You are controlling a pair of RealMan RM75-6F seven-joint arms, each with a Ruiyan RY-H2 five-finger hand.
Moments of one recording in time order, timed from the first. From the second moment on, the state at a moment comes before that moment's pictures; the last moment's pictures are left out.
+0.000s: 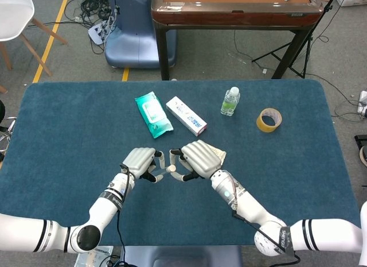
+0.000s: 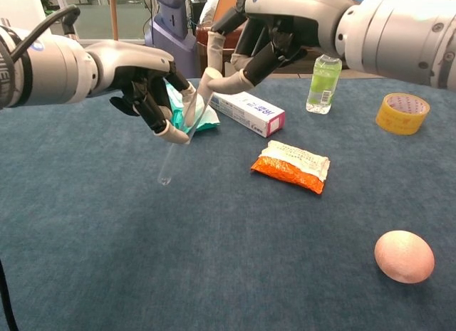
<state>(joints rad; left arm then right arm) -1.07 -1.34 -0.25 -2.01 0.39 1.08 0.47 0.90 -1.37 0.26 -1.94 -0.99 0.98 -0.27</state>
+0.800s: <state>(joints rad) -1.08 -1.33 -0.23 -2.00 0.38 1.08 0.50 0.91 -1.37 0.25 -1.92 -0.97 0.97 -0.29</state>
